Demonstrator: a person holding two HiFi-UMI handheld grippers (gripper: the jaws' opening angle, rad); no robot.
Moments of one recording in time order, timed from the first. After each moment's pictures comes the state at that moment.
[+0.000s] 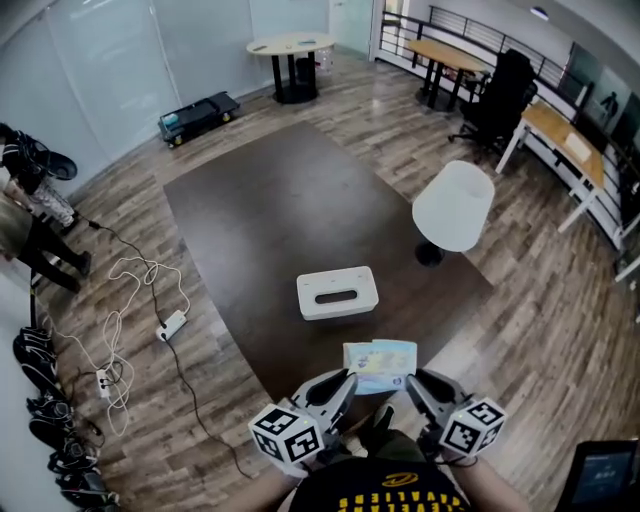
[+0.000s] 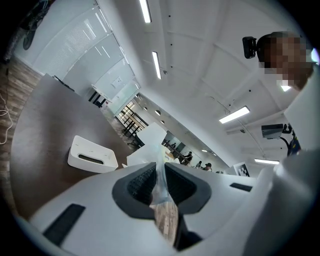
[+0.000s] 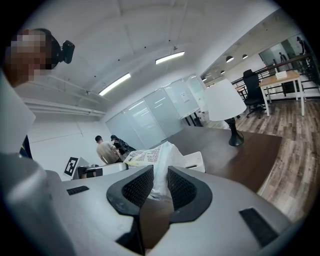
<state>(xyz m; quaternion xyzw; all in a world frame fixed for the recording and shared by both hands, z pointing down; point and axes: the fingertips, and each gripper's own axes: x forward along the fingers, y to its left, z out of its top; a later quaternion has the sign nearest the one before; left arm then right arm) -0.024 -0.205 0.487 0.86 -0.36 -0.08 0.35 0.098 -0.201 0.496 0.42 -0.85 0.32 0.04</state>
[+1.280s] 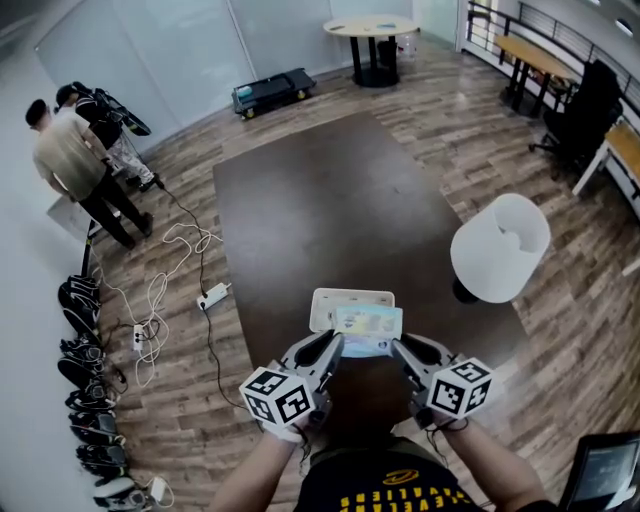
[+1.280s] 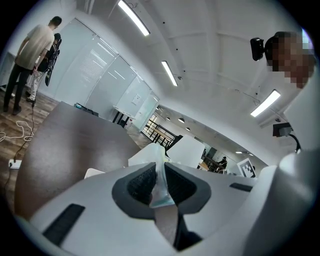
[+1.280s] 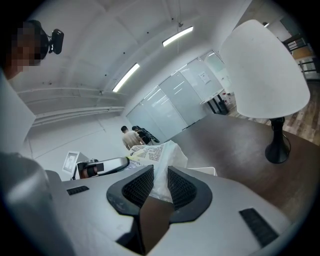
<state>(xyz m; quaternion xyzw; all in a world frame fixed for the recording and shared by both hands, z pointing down) -0.051 -0.356 0.499 0.79 -0.53 -0.06 0.30 0.067 -0.382 0.533 0.25 -0.90 0.34 0.06</state>
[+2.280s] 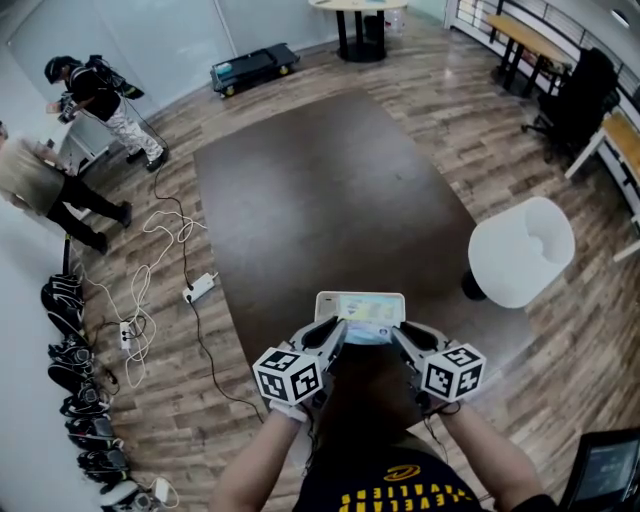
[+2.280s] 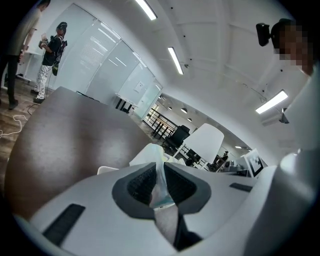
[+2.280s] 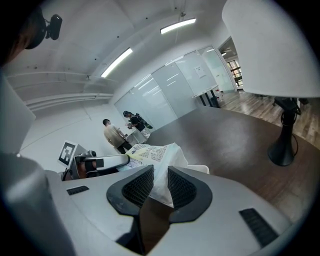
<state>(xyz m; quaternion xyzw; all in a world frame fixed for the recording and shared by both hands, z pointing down) -0.092 -0.410 0.583 0.78 -0.51 -0.01 0.36 0.027 -0.425 0.602 0.30 -0.88 0.34 0.14</state>
